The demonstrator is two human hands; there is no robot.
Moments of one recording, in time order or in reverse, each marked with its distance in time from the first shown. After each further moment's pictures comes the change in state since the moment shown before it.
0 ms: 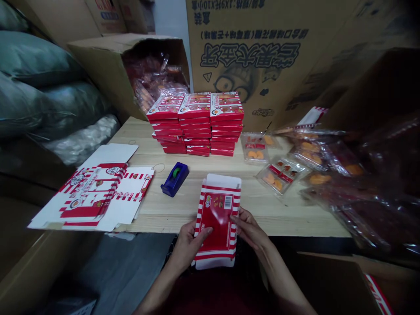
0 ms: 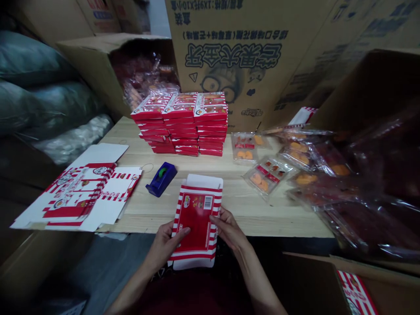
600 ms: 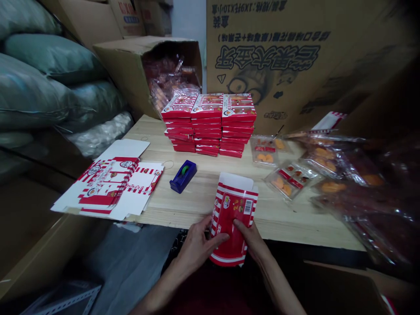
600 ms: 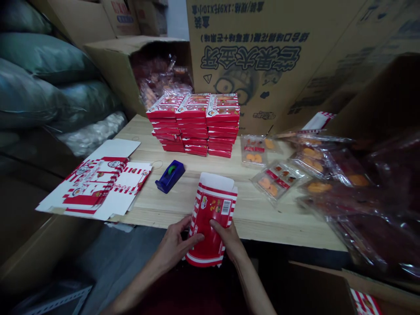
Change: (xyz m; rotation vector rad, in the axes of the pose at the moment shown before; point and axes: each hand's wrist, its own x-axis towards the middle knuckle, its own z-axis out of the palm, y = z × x) left_hand -0.017 0.039 0.023 0.289 -0.033 0.139; right_hand -0.011 0.016 0.028 -0.114 0.371 -0.027
